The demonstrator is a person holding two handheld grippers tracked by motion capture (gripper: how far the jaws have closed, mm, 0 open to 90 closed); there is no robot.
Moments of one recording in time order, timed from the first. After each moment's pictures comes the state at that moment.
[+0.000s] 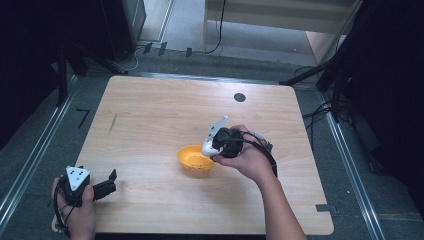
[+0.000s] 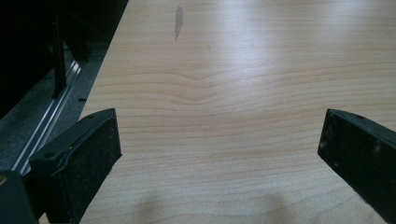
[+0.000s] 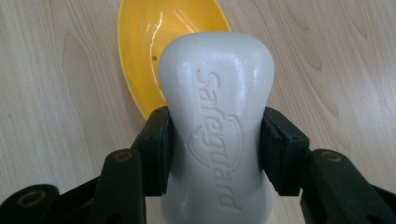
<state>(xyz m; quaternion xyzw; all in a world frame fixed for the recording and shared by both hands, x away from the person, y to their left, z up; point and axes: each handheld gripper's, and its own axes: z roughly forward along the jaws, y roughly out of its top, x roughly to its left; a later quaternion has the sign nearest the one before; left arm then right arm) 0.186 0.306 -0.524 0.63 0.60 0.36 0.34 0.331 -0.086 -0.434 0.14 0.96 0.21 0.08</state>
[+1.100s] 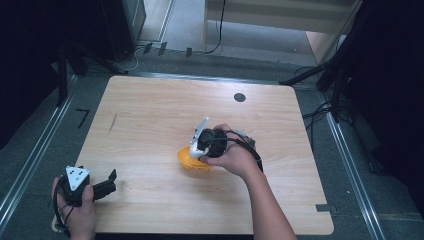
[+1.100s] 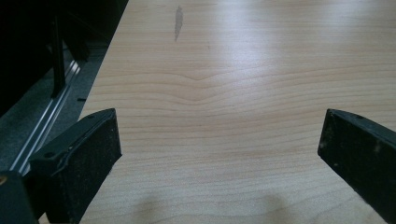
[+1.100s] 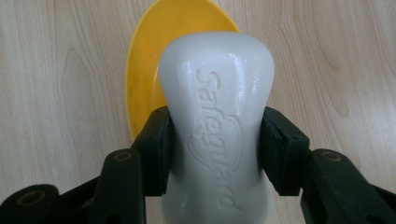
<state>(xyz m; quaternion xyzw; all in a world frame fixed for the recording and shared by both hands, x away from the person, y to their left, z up) 0.186 0.306 -0.524 0.63 0.60 0.36 0.34 0.340 -0.047 -0.448 0.09 0.97 0.20 0.07</state>
